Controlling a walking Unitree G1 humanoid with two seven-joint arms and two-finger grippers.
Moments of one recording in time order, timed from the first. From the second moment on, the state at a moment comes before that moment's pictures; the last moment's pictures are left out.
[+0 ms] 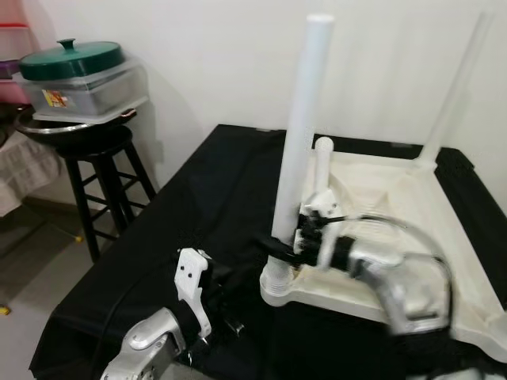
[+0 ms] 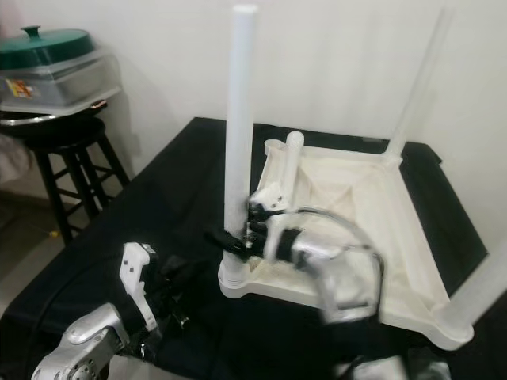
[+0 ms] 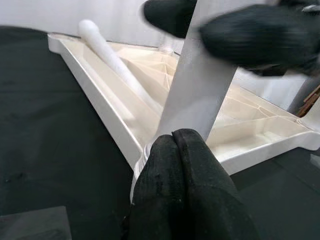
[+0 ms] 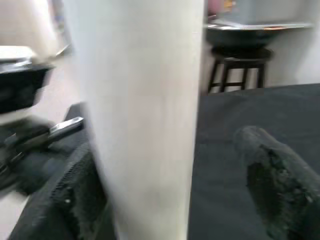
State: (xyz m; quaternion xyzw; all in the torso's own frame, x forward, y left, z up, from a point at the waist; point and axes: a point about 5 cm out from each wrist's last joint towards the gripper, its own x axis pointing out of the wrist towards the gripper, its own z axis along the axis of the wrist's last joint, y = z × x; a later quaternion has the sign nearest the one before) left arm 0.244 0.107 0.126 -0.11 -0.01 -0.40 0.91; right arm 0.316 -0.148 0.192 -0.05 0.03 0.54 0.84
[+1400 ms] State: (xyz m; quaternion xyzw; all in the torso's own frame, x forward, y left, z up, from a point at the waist) left arm 0.218 0.108 0.117 -0.02 0.02 -0.44 0.90; right arm 0.305 -0.091 0.163 0.02 0.00 0.29 0.96
